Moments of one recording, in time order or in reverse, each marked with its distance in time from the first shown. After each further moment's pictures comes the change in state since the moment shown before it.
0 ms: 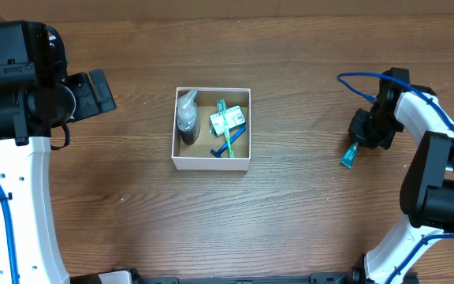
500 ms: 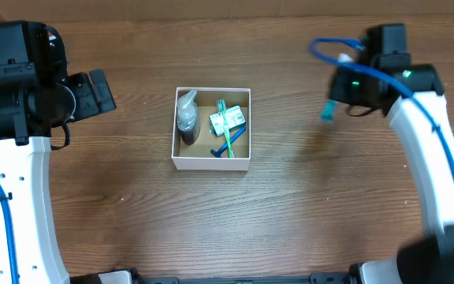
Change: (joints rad) left arm 0.000 0.000 0.000 0.000 0.000 0.000; right arm 0.318 -0.405 0.213 -0.047 -0.028 0.009
